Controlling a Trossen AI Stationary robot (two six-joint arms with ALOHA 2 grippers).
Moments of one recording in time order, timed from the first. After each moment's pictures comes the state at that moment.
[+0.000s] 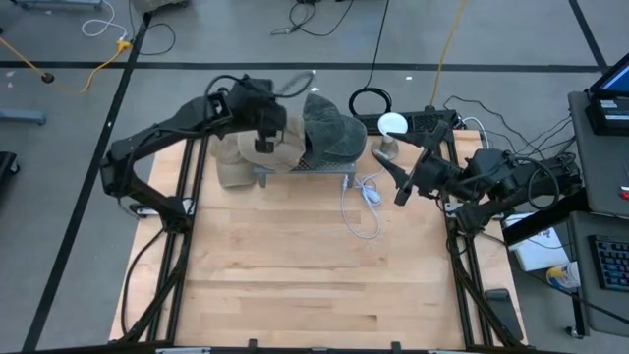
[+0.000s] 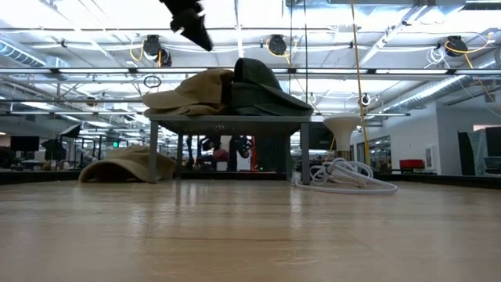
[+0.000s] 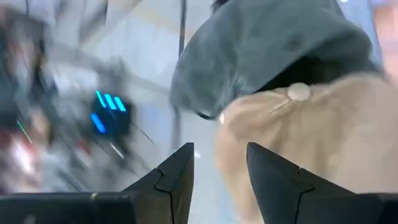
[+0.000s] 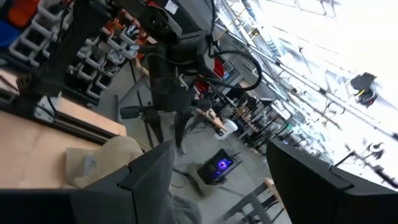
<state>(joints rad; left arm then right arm) 0.45 1.47 1.62 -0.81 -0.25 0.81 0.27 1.03 1.25 -0.11 0.74 -0.81</state>
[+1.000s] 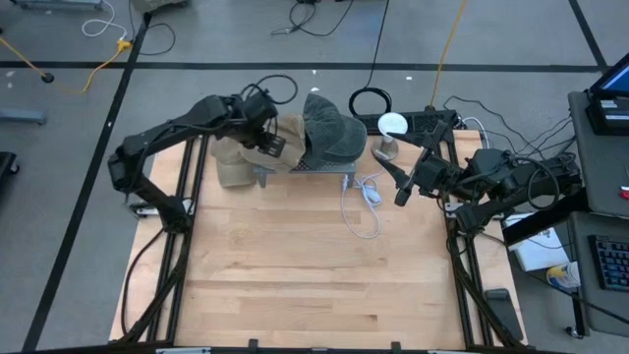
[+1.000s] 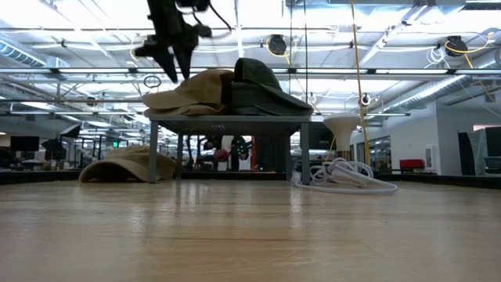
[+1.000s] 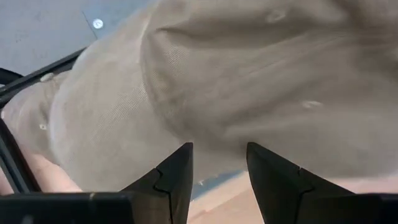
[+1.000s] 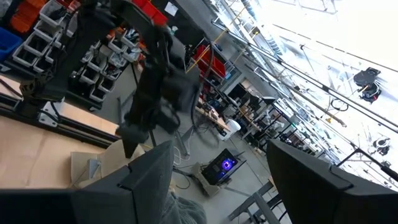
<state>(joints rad) 0.48 1.56 1.62 -1.23 -0.14 -0.59 0.27 1.03 1.25 -0.11 0.73 -0.77</state>
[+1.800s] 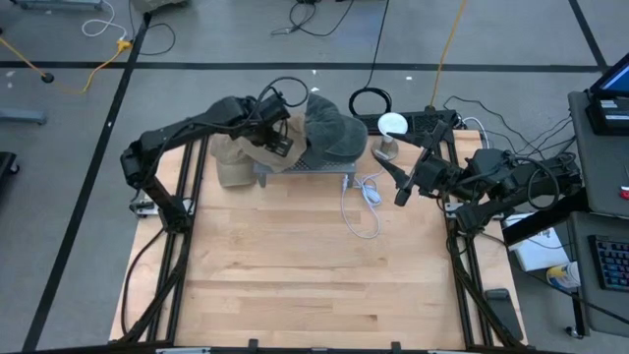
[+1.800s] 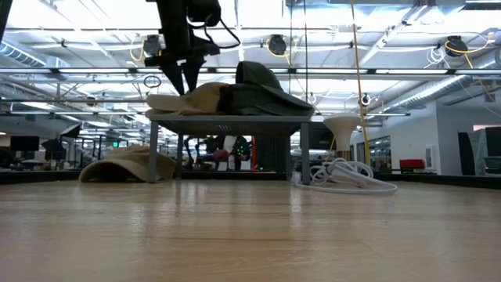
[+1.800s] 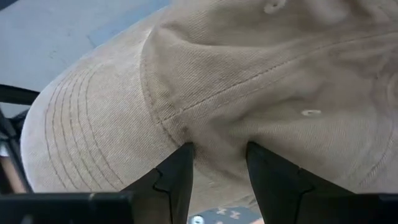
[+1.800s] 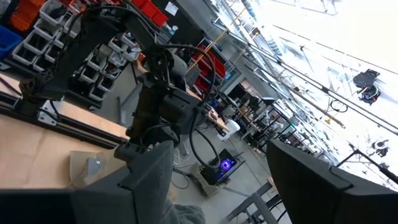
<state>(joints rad) 0.49 1.65 1.62 -1.18 -0.22 -0.53 0.27 1.03 1.25 -0.11 0.73 -0.78</state>
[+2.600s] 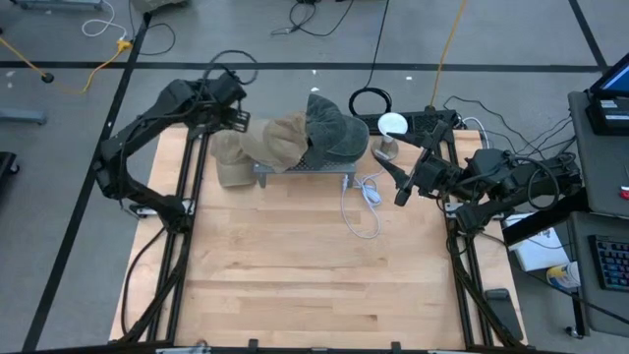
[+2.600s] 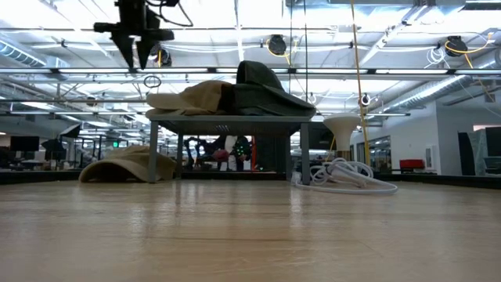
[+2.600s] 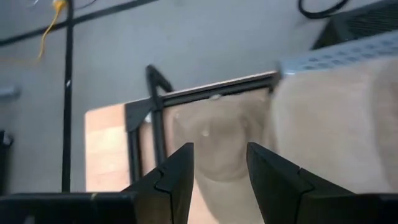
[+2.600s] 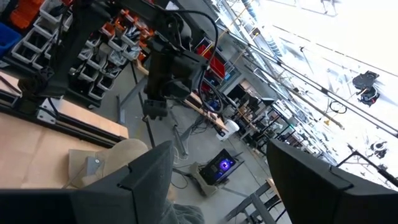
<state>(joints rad) 0.66 1.44 1.66 -1.43 -0.48 -0.61 0.27 1.03 1.25 -0.11 0.73 -0.79</state>
